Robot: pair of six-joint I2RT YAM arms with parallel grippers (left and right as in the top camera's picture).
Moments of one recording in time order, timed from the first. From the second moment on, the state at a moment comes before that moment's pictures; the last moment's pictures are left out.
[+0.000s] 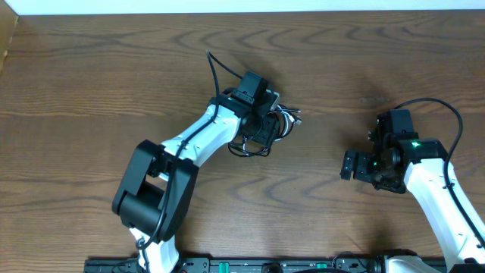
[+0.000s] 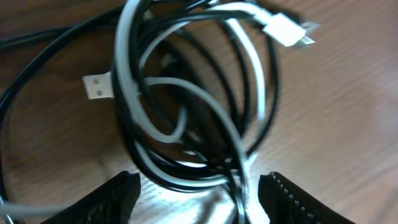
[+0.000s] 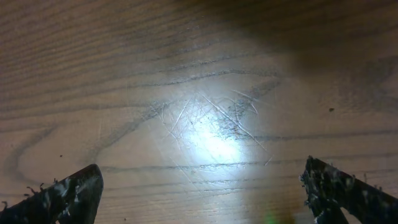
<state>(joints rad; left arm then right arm) -0.51 1.93 1.26 -0.56 0.25 -0.10 0.07 1.32 0.82 -0.96 -0.10 0.33</state>
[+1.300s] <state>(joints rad) -0.51 1.98 1.26 -0.47 0.20 -0.16 0.07 1.32 0.82 -0.96 -0.10 0.33</state>
